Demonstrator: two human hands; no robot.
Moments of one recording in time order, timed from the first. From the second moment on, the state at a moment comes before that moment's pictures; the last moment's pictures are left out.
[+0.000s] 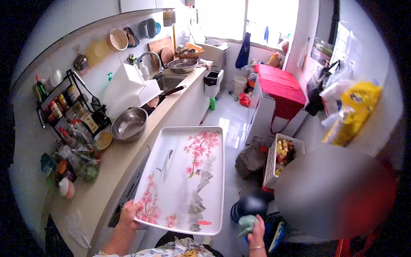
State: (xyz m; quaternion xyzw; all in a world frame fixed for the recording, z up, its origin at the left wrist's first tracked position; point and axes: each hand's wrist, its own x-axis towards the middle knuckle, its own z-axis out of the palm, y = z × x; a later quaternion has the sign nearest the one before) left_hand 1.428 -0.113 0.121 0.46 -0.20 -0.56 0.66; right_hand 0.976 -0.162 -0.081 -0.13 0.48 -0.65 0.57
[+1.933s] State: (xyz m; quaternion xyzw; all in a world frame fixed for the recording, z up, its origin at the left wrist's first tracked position) left_hand 1.315 -0.354 0.211 0.52 0.23 -0.30 0.77; right_hand 1.105 -0.780 0.197 -0.38 0.34 -0.13 0.85
